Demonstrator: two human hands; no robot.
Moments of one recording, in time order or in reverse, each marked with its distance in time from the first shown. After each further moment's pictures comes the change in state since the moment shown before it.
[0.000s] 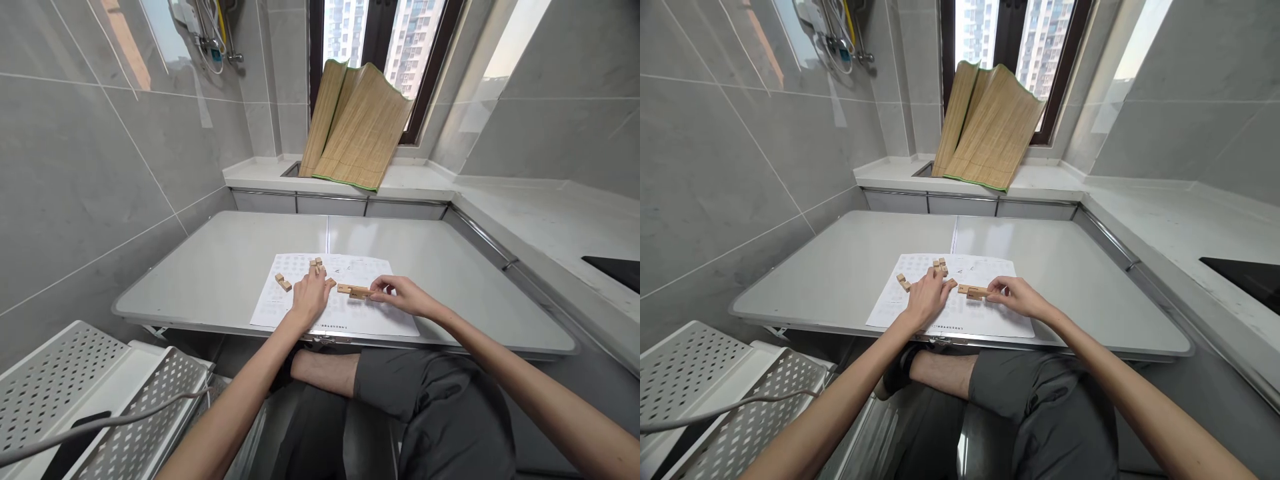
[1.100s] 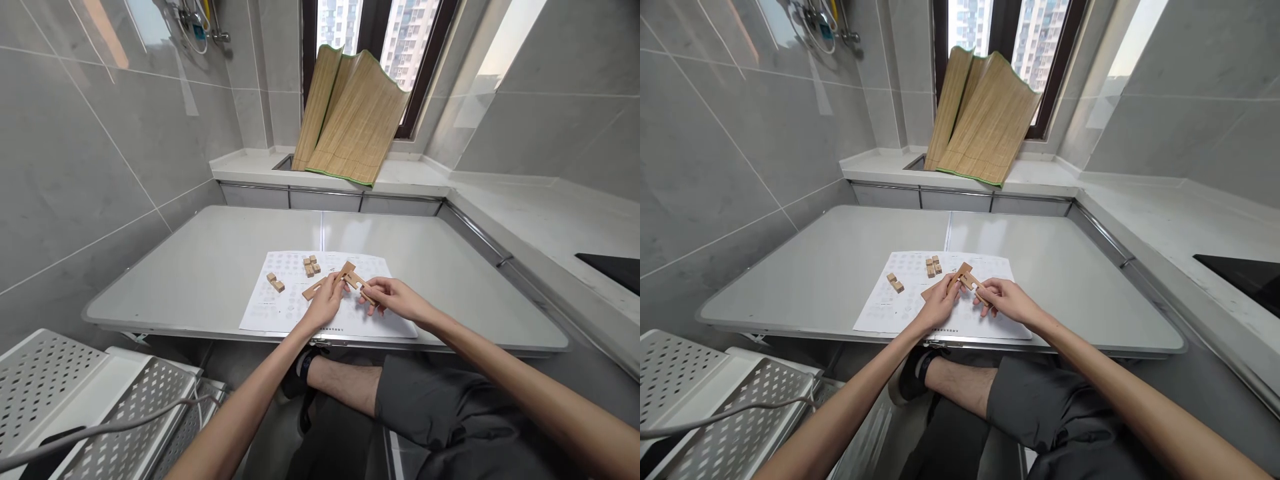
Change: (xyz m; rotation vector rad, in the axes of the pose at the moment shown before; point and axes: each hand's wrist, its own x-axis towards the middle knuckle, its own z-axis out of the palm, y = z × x) left_hand 0.005 0.022 0.037 -0.944 -0.065 0.054; right_hand -0.002 -0.035 0.017 0.491 -0.026 0.255
